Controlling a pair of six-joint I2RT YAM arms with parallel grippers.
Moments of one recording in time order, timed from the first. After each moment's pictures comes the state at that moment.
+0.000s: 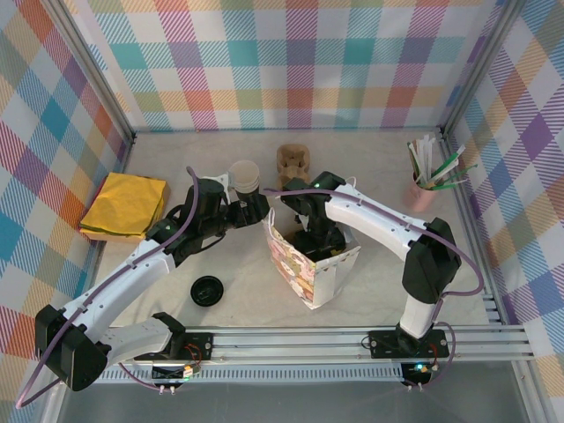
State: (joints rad) left arm -0.58 1.10 0.94 -0.42 0.07 -0.73; right arm 0.85 1.77 1.57 -1.46 -0.10 0.44
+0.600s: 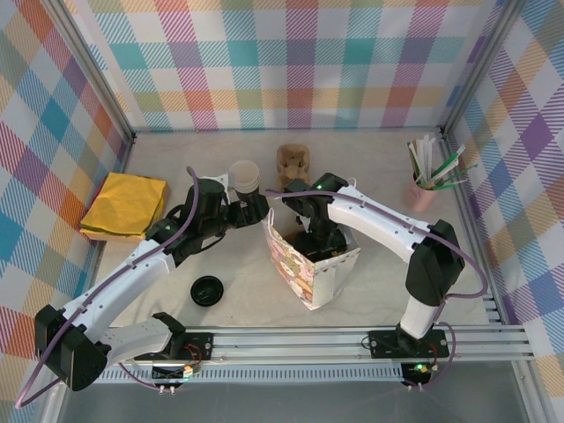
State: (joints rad) left arm -0.58 1.10 0.95 -0.43 0.05 -0.73; right arm 0.85 1.74 1.55 -1.46 -0.11 0.45
